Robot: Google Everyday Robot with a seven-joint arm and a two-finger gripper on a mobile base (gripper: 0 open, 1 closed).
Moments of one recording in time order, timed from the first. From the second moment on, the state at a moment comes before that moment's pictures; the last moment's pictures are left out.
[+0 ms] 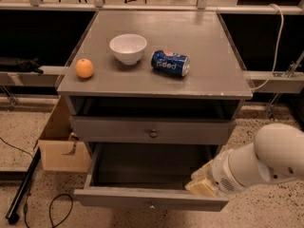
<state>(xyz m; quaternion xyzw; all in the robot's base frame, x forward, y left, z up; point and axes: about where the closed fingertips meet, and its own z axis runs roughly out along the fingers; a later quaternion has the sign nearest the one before) 0.383 -0.120 0.678 -0.44 0.85 0.20 0.20</state>
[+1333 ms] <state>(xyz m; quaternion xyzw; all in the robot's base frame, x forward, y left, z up) 0.370 -0.102 0.617 -0.42 0.86 0.25 0.16</state>
